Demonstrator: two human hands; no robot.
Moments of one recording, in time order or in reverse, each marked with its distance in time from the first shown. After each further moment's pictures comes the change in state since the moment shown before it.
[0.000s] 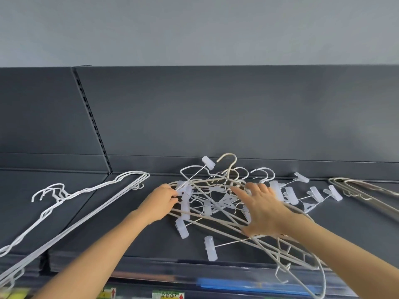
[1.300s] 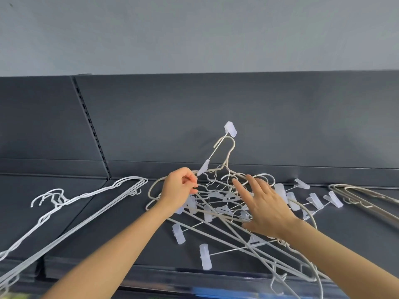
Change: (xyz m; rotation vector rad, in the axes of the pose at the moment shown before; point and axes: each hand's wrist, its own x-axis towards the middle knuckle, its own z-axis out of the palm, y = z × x) left_hand 0.011 0.082 -0.023 -0.859 0.377 -0.009; right_hand 0.003 0.023 0.001 -0.154 0.212 -0.029
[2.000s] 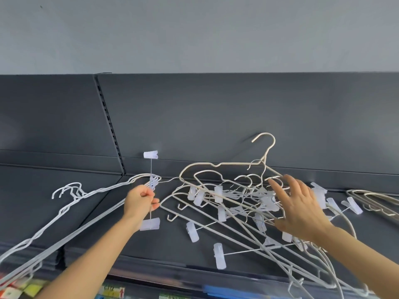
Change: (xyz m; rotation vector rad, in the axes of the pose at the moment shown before) left_hand -0.016 -0.085 -0.096 -0.120 0.364 -0.435; right_hand -0.011 0.029 0.013 0.015 -0.017 0.234
